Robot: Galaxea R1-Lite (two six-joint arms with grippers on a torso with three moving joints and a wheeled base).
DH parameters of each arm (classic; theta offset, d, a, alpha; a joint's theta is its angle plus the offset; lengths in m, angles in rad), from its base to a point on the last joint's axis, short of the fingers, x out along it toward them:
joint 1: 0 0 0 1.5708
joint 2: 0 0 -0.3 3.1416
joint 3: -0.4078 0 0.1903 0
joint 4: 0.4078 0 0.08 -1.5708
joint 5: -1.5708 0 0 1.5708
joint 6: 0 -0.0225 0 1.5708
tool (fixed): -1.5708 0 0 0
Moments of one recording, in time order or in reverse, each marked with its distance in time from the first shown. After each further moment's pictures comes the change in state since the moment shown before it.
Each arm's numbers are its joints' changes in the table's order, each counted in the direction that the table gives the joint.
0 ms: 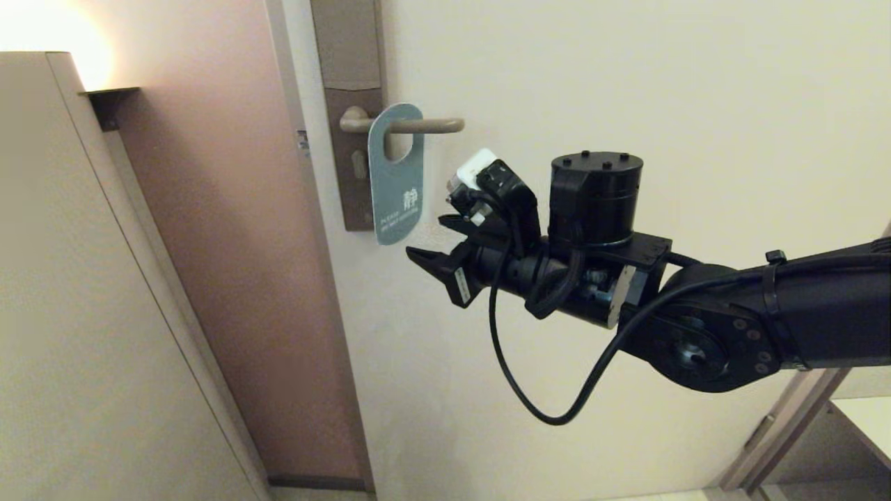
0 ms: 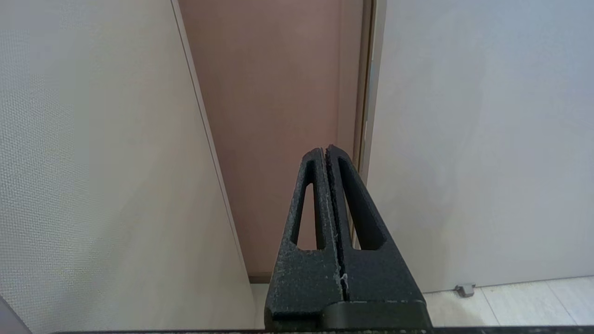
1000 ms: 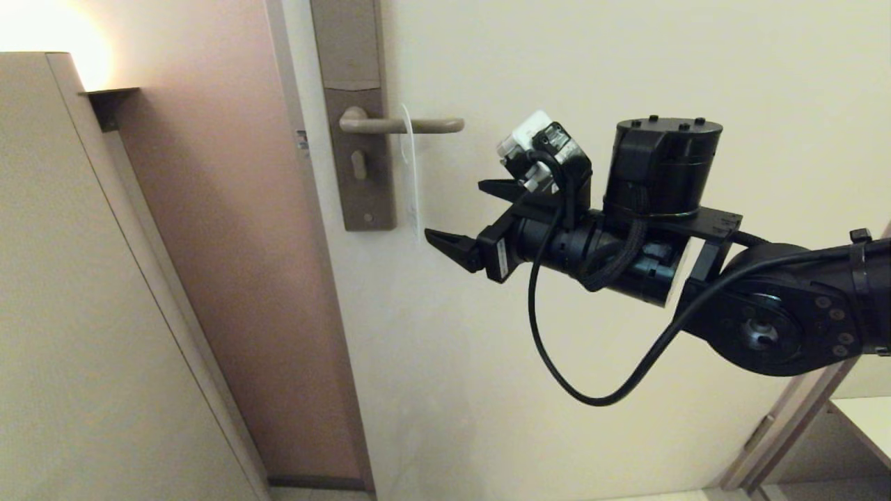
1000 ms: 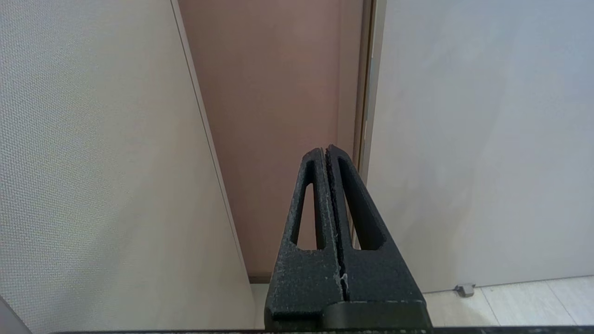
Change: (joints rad) left arm 0.000 0.000 0.000 0.000 0.000 0.000; right arm -0.069 0.096 0.041 0.003 -0.060 -0.008
